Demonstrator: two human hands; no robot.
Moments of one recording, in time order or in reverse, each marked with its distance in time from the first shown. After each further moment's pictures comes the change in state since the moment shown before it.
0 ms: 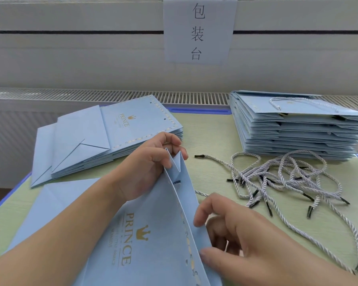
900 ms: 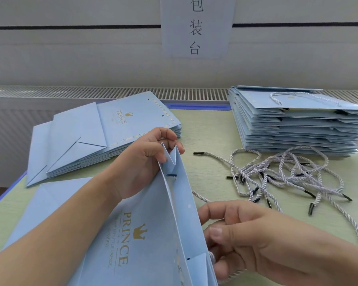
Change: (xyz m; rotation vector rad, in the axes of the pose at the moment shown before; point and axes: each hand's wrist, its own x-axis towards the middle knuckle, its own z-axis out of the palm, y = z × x) left_hand -0.001 0.003 -0.002 -0.045 0.001 0.006; right_hand 0.005 0.016 -0.014 0.880 -0.327 0.209
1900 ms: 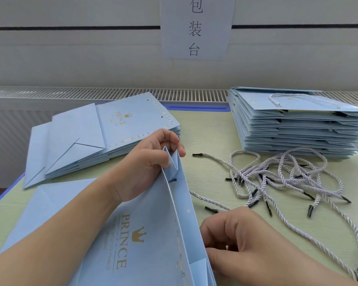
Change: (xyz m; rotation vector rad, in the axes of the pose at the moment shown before) left_hand 0.001 -0.004 0.004 0.055 -0.026 0.025; right_hand 0.001 0.001 0.018 -0.684 0.277 -0.140
